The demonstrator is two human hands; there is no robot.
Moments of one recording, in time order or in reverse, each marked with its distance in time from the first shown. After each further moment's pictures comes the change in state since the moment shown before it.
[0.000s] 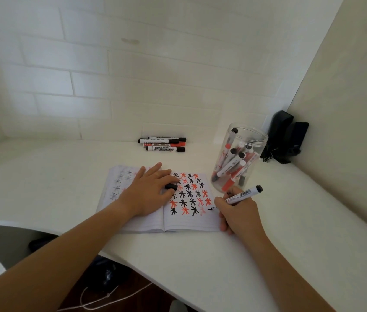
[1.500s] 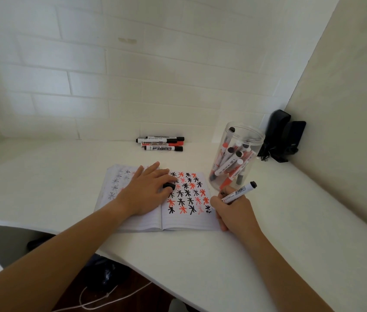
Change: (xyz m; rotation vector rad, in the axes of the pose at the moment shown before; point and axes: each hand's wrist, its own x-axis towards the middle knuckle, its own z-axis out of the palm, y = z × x) left_hand -0.001 0.001 -0.003 -0.025 -0.011 -0.005; right_hand 0.007 0.008 0.002 -0.028 -0.035 -0.061
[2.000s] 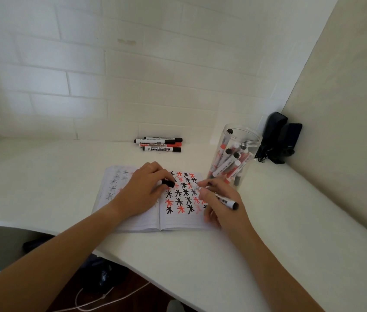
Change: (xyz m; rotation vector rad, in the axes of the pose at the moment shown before) left_hand -0.004 0.004 -0.005 -0.168 0.339 0.231; right_hand -0.013 -0.022 0.004 0.317 -0.110 -0.206
